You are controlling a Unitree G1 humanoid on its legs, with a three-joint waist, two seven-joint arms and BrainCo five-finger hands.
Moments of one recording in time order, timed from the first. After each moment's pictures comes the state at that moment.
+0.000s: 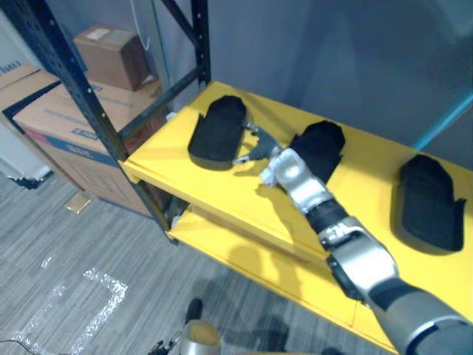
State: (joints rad) left arm 0.25 0.10 0.10 0.87 -0.32 0.07 0.00; right arm -1.05 -0.14 0.37 0.84 -0.20 0.23 0.05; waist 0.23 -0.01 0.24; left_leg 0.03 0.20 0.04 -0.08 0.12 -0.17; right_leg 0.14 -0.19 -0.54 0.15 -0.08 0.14
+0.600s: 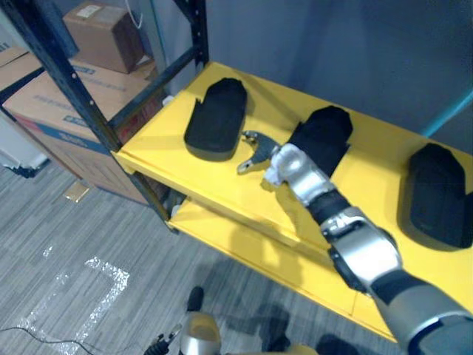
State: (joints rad) left arm 0.23 0.10 0.10 0.83 -0.35 0.10 0.02; right arm -1.10 -0.17 0.40 0.88 -0.22 0.20 0.19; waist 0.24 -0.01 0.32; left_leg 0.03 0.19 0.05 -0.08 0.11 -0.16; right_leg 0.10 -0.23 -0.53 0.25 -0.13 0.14
